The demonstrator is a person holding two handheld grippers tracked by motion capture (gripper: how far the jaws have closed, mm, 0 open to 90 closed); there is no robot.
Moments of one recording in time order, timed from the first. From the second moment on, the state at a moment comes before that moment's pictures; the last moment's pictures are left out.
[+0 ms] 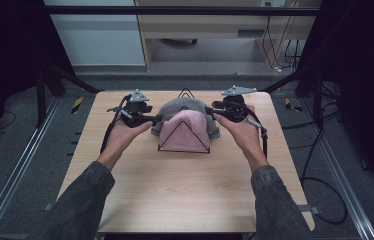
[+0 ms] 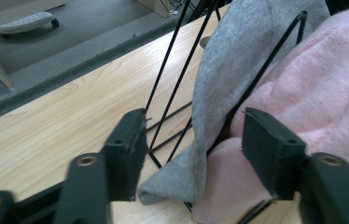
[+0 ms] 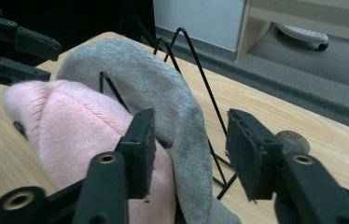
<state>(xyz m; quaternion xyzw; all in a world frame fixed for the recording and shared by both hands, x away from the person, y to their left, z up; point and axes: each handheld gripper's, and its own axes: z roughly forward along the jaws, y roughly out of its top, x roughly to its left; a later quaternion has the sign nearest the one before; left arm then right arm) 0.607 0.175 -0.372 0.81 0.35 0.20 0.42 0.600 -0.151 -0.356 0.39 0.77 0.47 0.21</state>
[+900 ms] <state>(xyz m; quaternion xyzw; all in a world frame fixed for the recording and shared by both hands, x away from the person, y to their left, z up) 0.497 0.232 -0.427 0.86 0.32 0.15 0.37 0.510 -0.189 -0.374 0.39 0.78 0.44 0.23</state>
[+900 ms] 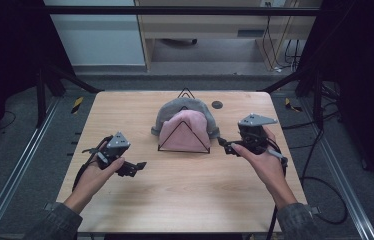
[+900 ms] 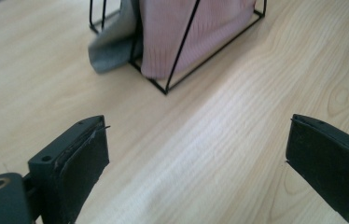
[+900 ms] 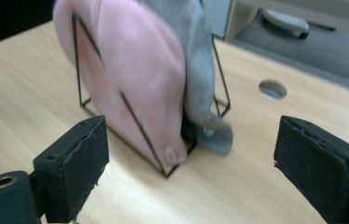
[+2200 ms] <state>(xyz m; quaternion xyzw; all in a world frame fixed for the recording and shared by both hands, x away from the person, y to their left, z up) 0.491 0.233 -0.499 0.89 0.32 0.12 0.30 0.483 -0.181 -0.504 0.43 0.83 0.33 0.15</state>
